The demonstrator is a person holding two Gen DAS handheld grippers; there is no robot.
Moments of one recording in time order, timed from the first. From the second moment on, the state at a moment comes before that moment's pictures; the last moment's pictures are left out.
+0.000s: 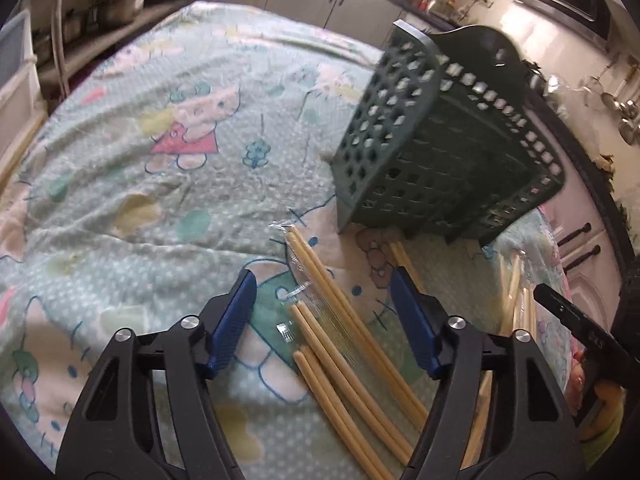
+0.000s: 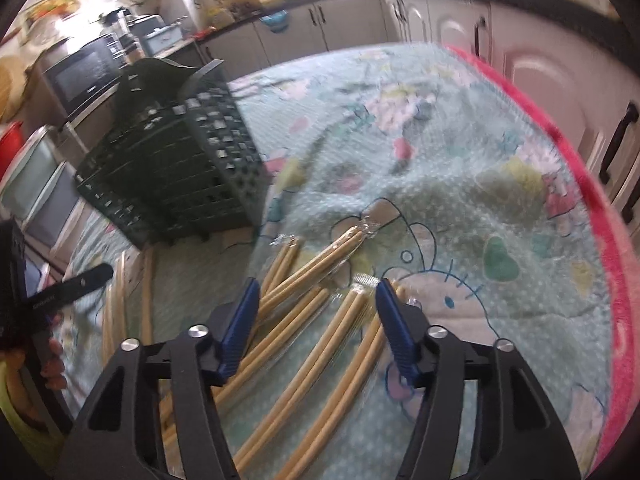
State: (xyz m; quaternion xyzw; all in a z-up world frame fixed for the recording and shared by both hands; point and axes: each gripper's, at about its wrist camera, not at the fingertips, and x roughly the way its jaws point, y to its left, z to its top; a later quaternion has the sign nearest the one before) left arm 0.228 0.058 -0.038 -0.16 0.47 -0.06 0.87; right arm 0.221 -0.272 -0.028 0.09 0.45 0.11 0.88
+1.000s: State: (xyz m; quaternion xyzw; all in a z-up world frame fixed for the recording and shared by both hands) left arm 0.229 0.060 -0.020 -0.15 0.46 -0.08 0.87; right arm 0.237 -0.277 0.002 0.14 0.41 0.14 0.89
